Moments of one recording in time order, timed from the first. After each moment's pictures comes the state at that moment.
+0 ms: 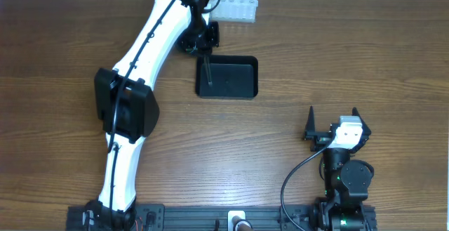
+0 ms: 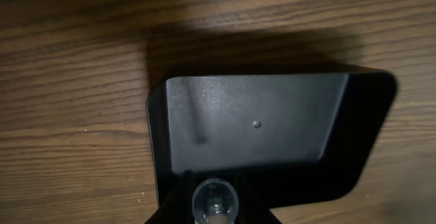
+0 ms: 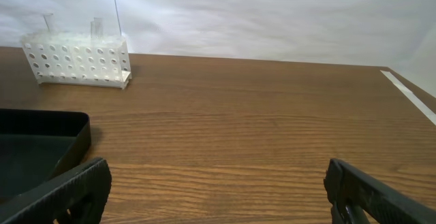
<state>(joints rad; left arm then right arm) -0.40 2.35 2.27 -1.42 0.17 -0.41 -0.01 0.01 0.03 -0.11 0.06 -0.07</state>
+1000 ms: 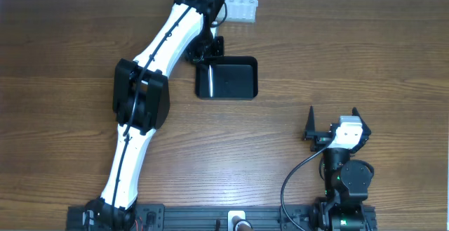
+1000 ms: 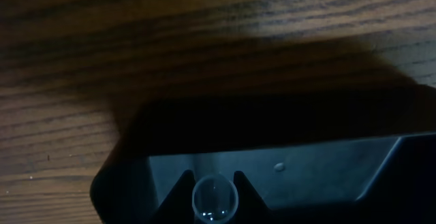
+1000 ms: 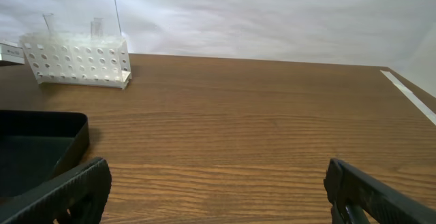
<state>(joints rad) -0.42 2.50 2.27 -1.39 0.18 -0.41 -0.01 0.01 0.03 -0.11 0.06 -0.07</state>
